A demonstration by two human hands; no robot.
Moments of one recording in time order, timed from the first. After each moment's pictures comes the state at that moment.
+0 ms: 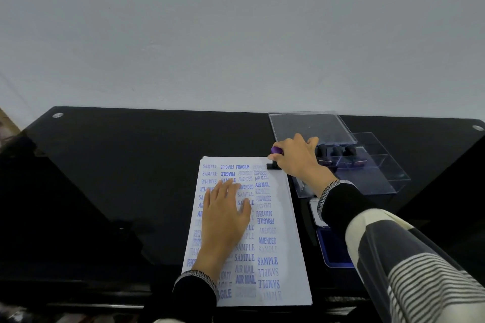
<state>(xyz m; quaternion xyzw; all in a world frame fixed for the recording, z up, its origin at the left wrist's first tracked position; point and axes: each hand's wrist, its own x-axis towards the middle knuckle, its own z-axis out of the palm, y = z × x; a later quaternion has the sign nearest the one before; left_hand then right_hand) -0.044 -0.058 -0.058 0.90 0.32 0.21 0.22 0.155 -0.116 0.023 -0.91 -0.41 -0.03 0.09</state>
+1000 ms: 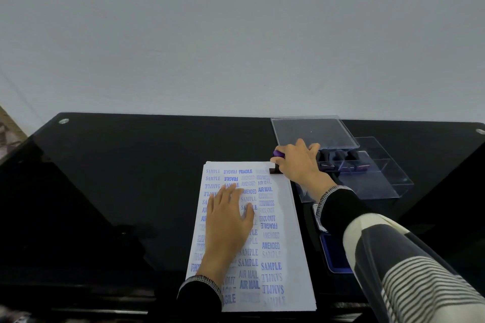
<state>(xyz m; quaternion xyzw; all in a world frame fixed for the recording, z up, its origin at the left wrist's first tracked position) -0.045 -0.058 -0.057 0.89 0.33 0.20 0.23 0.150 -0.114 0.022 -0.91 -0.40 -0.03 0.10</state>
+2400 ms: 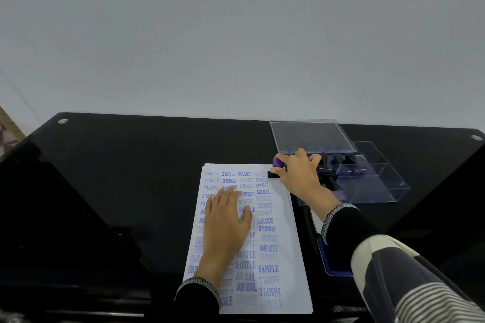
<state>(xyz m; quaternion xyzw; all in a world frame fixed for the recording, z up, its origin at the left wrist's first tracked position) -0.045 -0.058 -0.058 0.89 0.32 0.22 0.22 0.133 -0.132 0.020 -0.91 -0.40 -0.05 0.11</state>
